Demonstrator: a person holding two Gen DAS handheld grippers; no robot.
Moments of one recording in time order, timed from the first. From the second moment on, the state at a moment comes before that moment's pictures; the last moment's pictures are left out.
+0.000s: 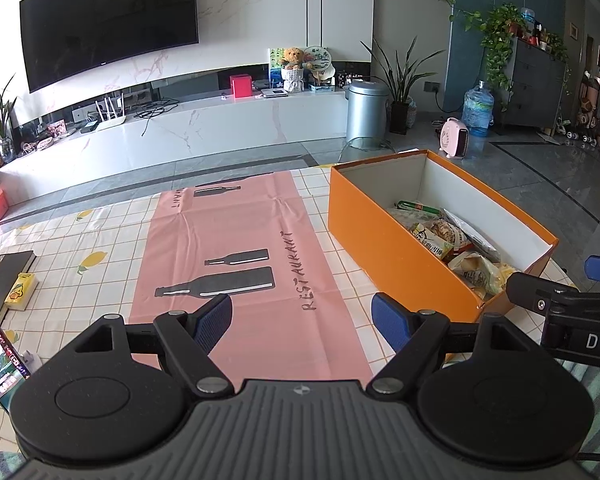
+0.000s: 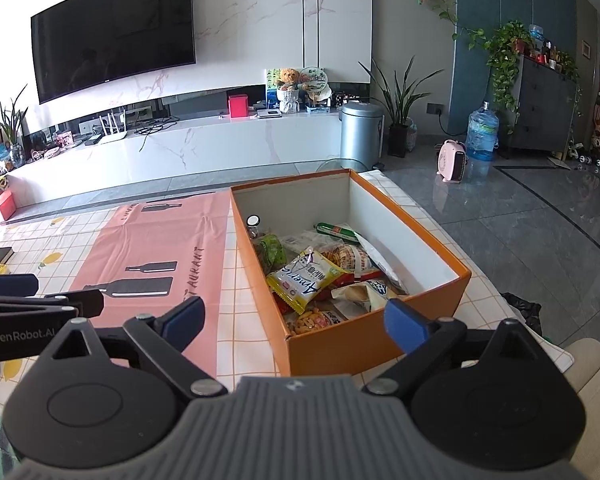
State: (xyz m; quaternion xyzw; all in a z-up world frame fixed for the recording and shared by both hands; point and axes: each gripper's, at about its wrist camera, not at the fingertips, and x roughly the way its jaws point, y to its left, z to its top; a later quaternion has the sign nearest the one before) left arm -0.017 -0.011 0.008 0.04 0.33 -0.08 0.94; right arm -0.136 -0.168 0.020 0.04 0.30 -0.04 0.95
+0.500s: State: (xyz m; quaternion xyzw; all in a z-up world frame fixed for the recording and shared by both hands) left arm -0.020 -0.009 0.011 0.04 0.33 -0.08 0.94; right arm -0.136 -0.168 0.020 0.04 0.30 -0.04 0.95
